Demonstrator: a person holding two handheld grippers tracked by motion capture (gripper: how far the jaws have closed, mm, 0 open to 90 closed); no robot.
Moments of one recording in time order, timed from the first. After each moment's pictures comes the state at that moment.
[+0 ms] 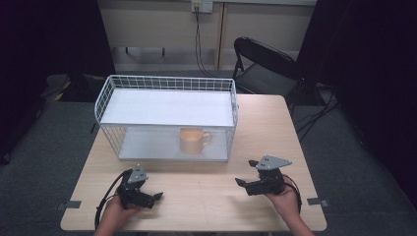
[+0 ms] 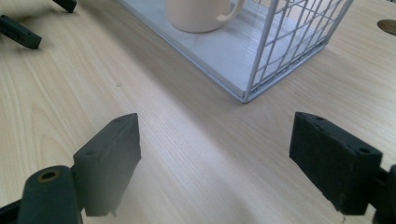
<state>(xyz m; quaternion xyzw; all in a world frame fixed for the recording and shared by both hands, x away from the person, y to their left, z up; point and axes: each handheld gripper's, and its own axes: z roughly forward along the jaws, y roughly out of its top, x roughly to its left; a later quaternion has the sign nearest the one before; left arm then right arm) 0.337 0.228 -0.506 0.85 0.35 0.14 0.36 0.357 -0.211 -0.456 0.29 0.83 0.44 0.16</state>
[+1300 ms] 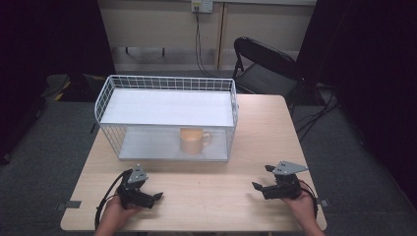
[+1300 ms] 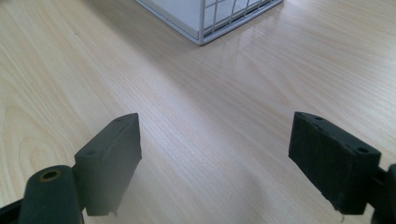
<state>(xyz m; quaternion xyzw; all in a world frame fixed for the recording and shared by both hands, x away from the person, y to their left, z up) 0.337 0.228 -0.506 0.85 0.35 0.14 0.36 0.353 -0.264 -0.478 0.31 0.84 0.41 0.18</state>
